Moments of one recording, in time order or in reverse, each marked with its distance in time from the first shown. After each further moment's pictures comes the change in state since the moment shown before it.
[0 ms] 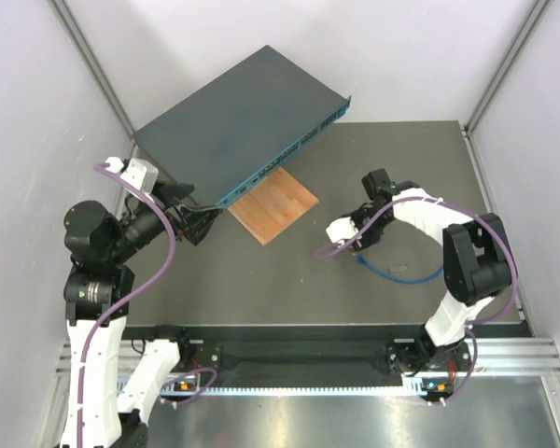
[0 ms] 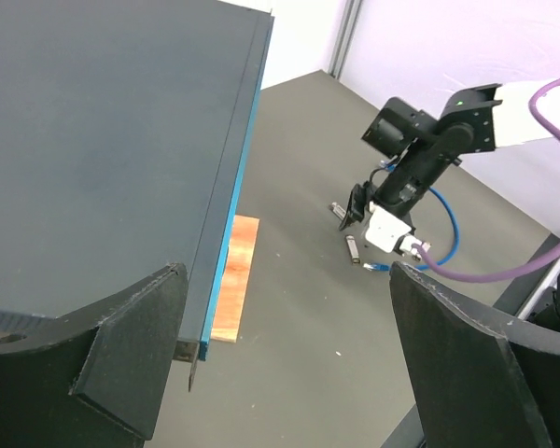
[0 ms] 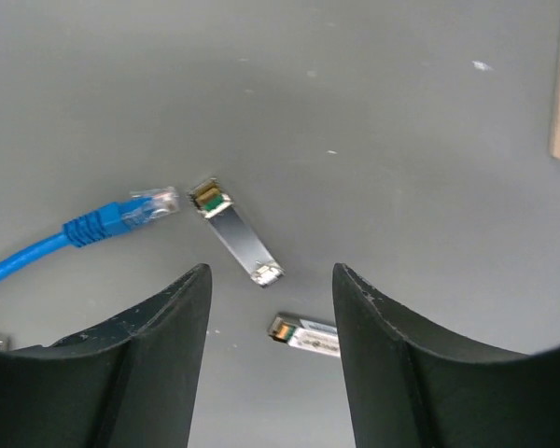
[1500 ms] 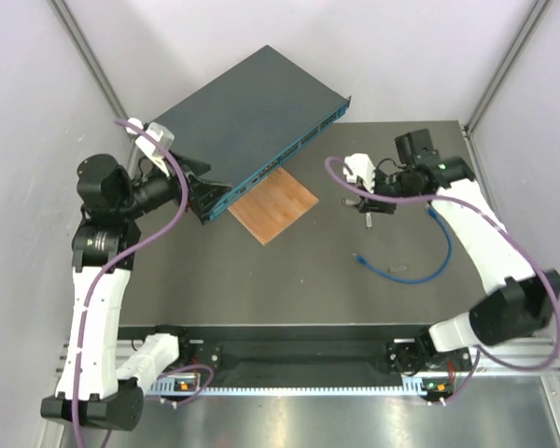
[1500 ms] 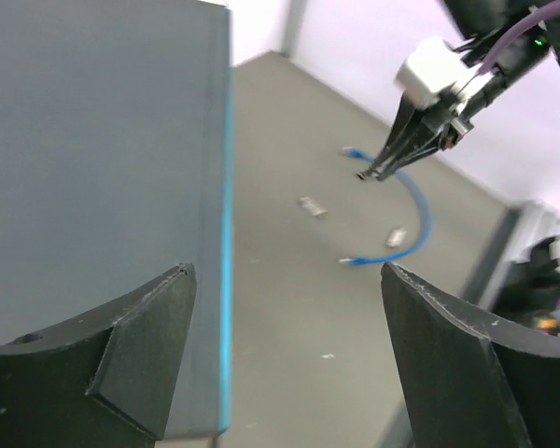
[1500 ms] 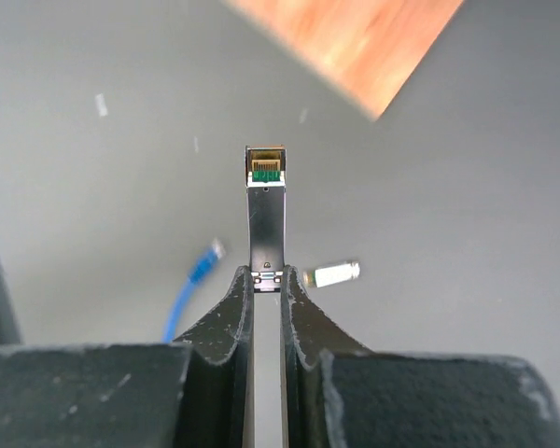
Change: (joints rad) left arm -0.005 0.236 0.133 0.034 0.148 0.066; right arm -0.046 -0.247 0.307 -0.273 -0.167 0.671
